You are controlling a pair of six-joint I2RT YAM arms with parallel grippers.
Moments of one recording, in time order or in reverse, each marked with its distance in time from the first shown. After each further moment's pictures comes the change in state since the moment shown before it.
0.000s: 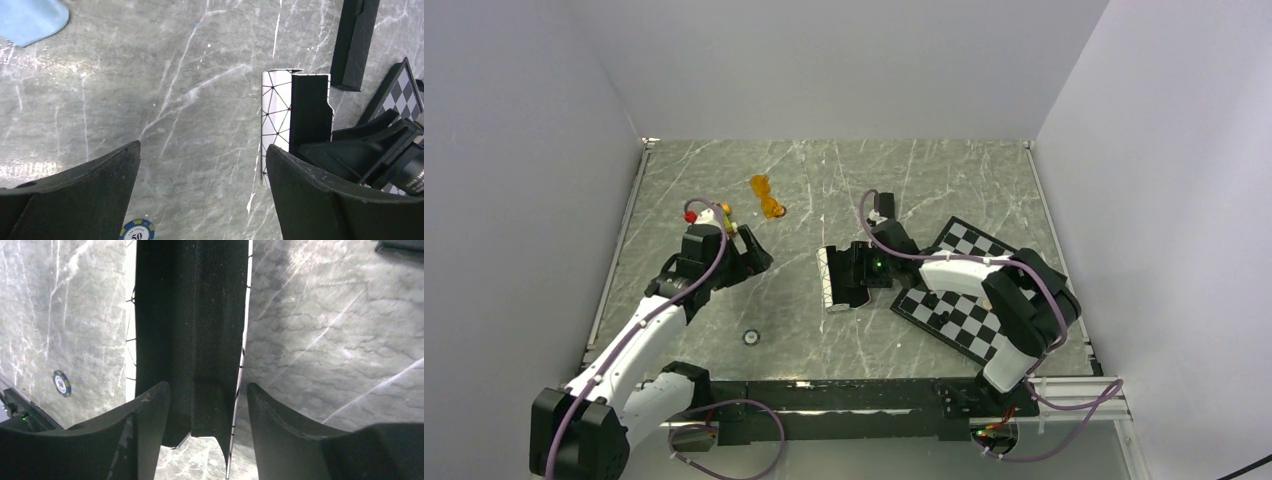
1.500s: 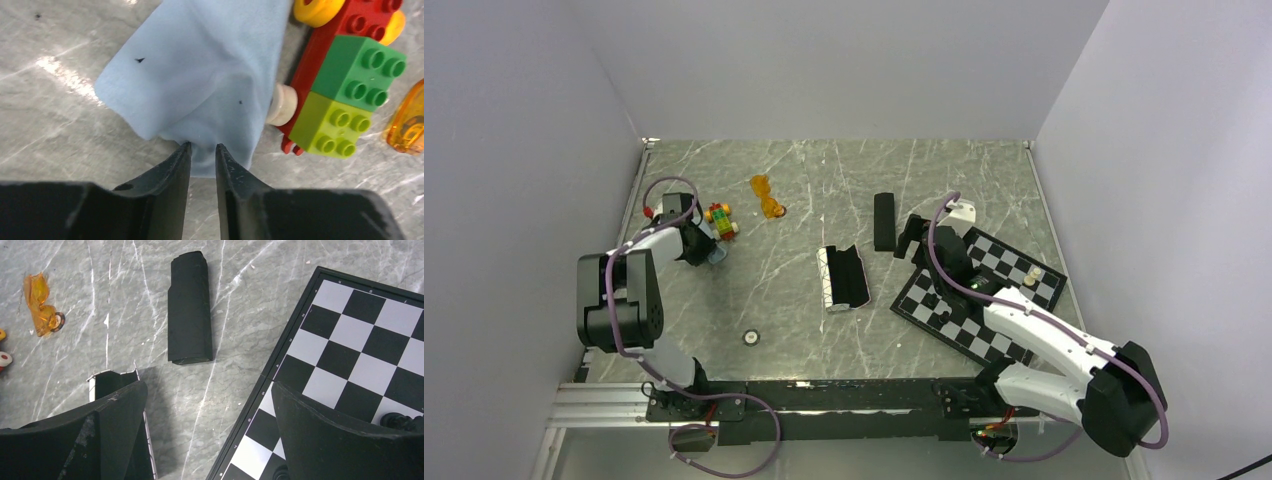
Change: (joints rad) left arm 0.378 0.676 0.264 0.053 -0.148 -0.082; right arm -0.024 -0.611 -0.169 -0.102 0.734 -0.047
